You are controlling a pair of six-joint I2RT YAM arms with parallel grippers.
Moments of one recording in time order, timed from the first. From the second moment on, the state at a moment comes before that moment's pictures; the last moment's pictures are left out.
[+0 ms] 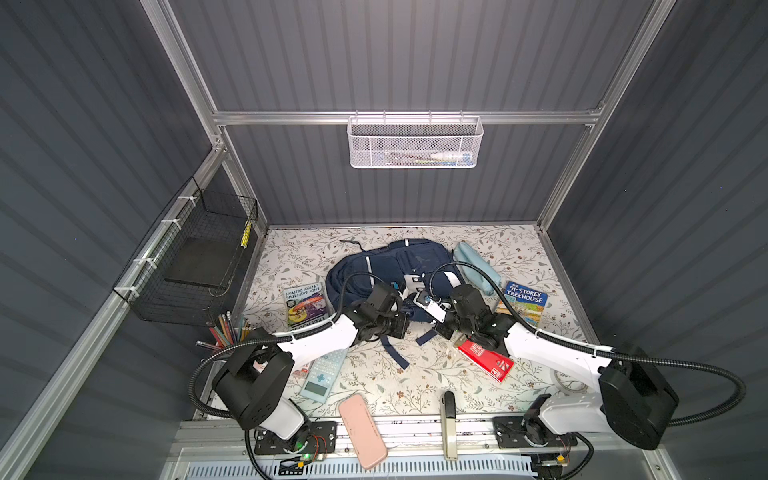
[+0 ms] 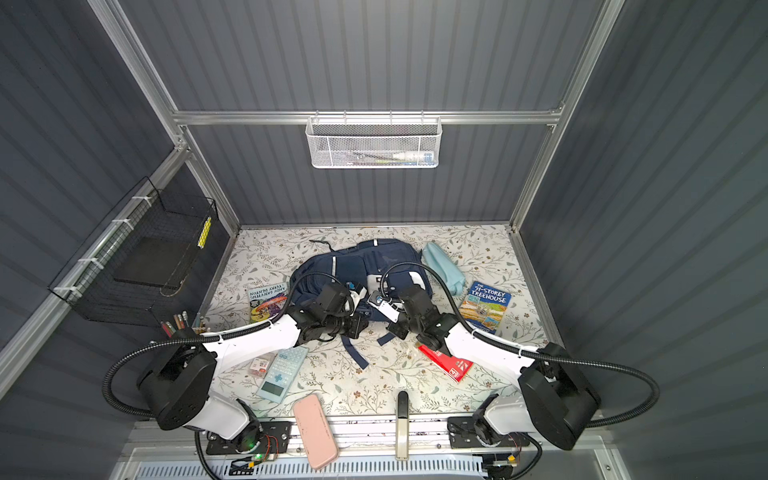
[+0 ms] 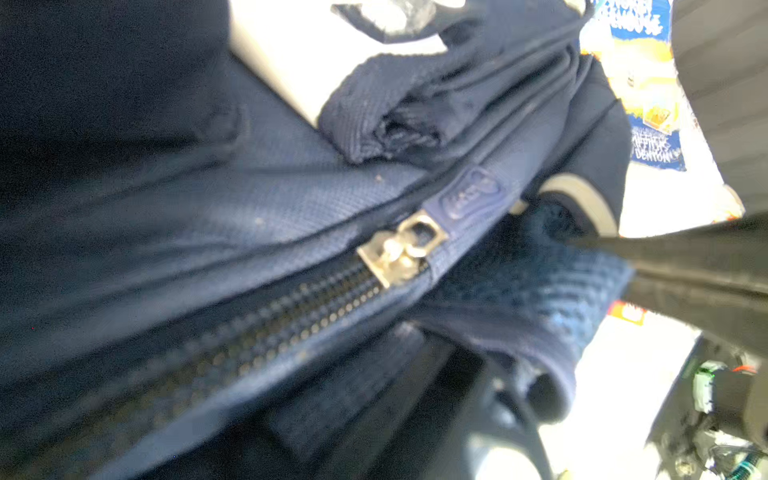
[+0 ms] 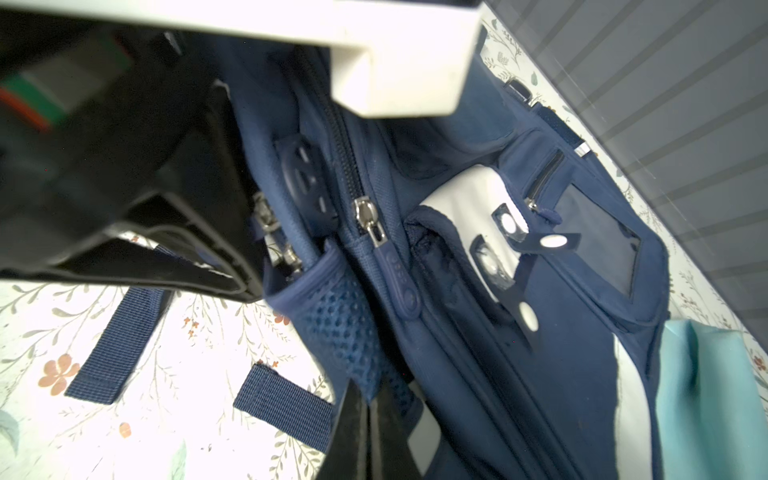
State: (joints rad) left arm -0.77 1.54 0.88 -0.22 0.20 -0.39; right arm 0.70 1.35 0.72 -0.04 -0.06 -0.43
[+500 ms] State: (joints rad) left arm -0.76 1.55 0.88 -0.23 0.21 -0.37; right arm 0.70 1.37 0.72 -0.06 -0.04 -0.43
